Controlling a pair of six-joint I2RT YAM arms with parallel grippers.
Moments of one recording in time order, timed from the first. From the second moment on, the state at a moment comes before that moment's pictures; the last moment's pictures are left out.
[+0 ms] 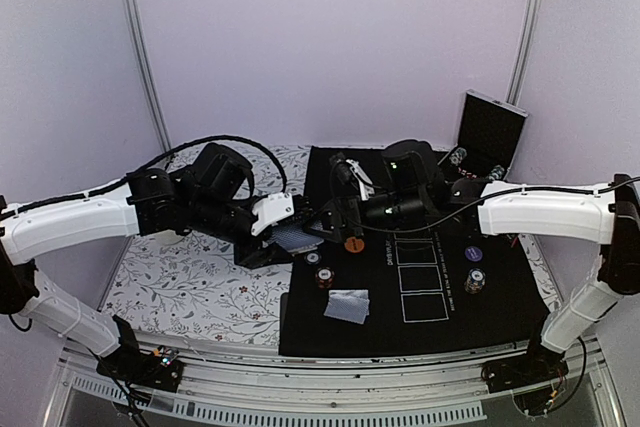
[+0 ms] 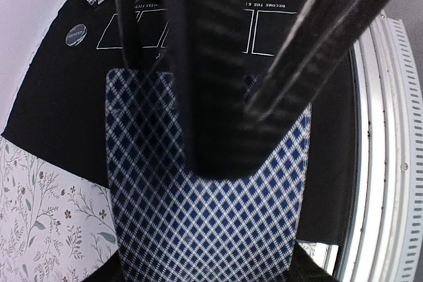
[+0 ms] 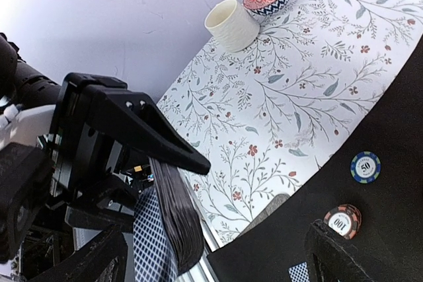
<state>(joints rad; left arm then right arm) -0.92 1.34 1.10 -0.55 0.20 0.44 0.94 1.56 1.13 -0.04 -0.41 0.56</state>
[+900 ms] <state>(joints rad) -0.92 1.34 1.10 -0.54 0.17 0.44 0.92 1.69 1.29 -0.10 -0.51 0.50</state>
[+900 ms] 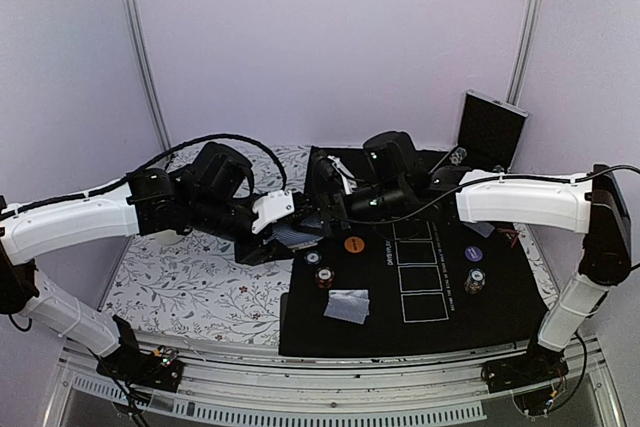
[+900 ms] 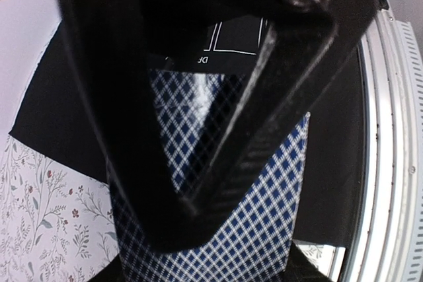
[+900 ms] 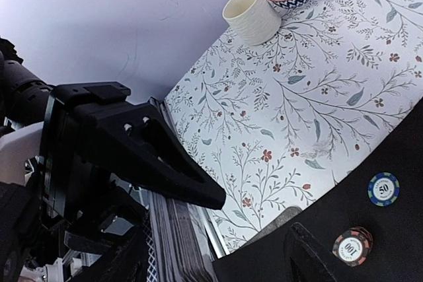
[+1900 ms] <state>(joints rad) -0.91 1.36 1.09 -0.53 0.15 0.47 0.93 1.78 1.27 0.03 -0.64 0.60</state>
